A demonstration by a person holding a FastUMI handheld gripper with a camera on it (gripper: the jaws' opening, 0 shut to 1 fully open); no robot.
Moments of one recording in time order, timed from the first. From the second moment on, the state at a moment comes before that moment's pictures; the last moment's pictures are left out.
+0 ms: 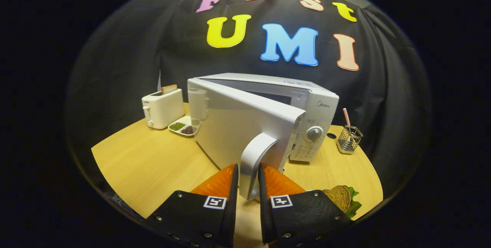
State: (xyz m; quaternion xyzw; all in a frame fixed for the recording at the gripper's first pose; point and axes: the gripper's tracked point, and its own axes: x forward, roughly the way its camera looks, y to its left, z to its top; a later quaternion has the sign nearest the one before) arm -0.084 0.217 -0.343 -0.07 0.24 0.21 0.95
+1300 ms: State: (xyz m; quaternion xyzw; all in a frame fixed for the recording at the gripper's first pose) arm -0.235 0.429 -0.324 -0.12 0.25 0.39 0.88
